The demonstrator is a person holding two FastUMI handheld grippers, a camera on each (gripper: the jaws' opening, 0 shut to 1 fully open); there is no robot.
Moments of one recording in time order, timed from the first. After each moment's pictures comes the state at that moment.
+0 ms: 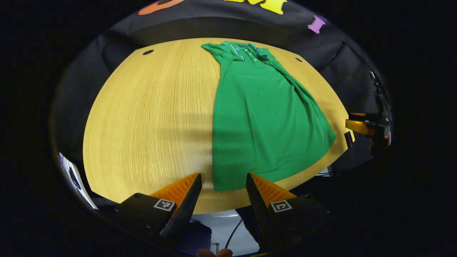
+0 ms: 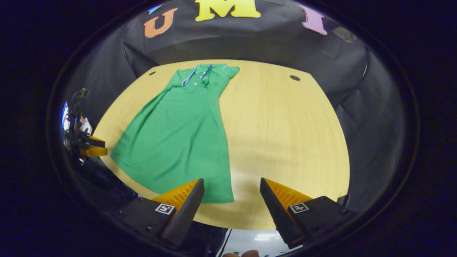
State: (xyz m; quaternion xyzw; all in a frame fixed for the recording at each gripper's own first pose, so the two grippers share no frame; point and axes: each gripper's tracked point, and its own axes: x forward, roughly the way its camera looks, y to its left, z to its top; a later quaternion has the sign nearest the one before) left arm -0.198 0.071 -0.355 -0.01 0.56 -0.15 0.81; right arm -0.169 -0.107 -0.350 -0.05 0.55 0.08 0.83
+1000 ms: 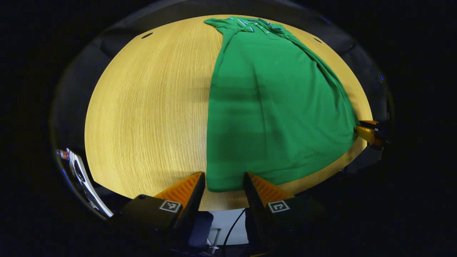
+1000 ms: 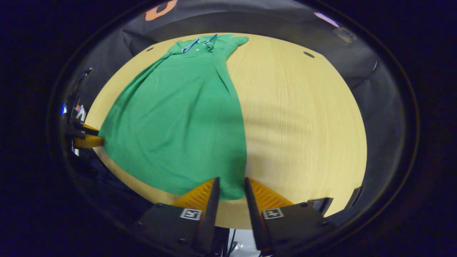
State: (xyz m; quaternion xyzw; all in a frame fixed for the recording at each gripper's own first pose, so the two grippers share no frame) left arm -0.209 0.059 -0.387 0.05 0.64 -0.08 0.76; right arm -0.190 -0.083 -0.407 -0.07 0.62 0.09 0.78
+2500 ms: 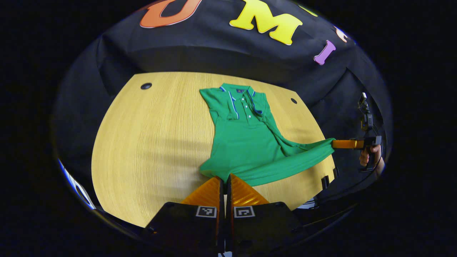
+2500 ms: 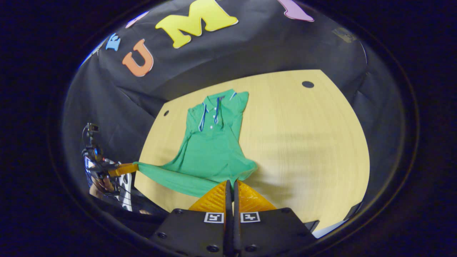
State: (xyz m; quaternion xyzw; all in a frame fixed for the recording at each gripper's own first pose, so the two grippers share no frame) left arm -0.050 0.045 -0.220 -0.05 0.45 -0.17 0.87; right arm -0.017 -0.074 -0.235 0.16 0.53 0.13 0.83
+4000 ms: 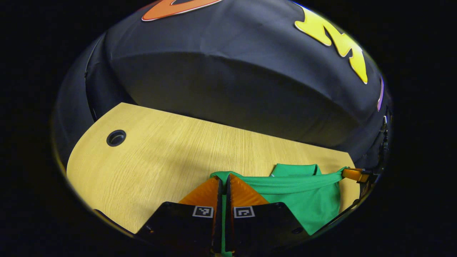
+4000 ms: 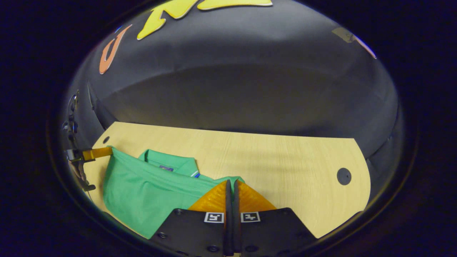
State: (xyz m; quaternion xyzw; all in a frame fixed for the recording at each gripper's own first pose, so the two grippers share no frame) left arm 0.319 0.042 -0.354 -0.09 0.33 -0.03 0.94; right arm 0.338 -0.041 -0.410 -0.01 0.40 0.08 0.91
